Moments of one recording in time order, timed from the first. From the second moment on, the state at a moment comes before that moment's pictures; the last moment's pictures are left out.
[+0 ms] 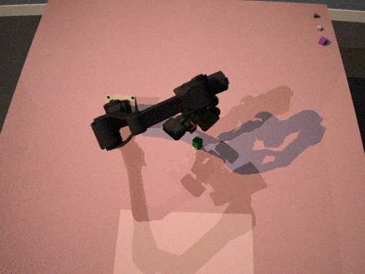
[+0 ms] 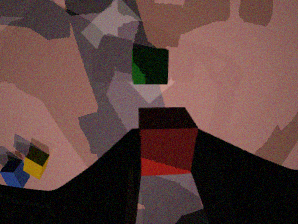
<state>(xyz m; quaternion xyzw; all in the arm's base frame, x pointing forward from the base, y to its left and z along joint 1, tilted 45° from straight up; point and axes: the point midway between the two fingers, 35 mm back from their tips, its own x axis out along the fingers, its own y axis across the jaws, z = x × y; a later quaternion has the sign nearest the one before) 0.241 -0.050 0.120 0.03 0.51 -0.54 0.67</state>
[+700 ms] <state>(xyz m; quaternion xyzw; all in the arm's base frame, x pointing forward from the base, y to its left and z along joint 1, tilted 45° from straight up) 0.261 -0.037 0.152 0.03 0.51 -0.54 0.67</state>
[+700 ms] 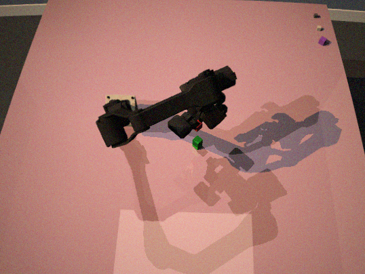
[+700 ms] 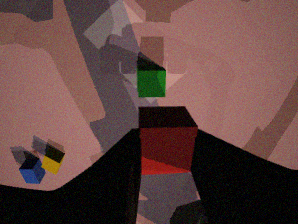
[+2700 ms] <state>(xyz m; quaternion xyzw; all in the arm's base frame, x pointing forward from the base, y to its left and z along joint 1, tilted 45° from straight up) 0.258 -0.089 0.104 0.03 0.51 -0.54 0.67</state>
